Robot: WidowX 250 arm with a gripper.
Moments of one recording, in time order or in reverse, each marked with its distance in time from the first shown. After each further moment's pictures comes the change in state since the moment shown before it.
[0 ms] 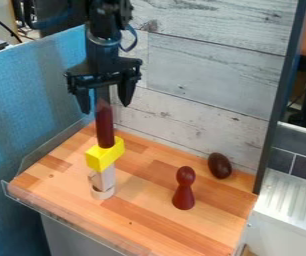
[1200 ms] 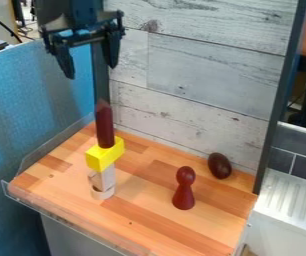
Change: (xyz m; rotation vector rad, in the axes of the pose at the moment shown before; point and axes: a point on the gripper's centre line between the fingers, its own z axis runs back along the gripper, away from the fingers) arm 0.022 0.014 0.046 -0.052 0.119 0.089
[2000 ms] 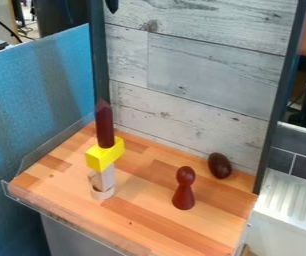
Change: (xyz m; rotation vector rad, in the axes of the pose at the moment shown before) arm 0.043 -0.021 0.054 -0.102 0.008 -0.171
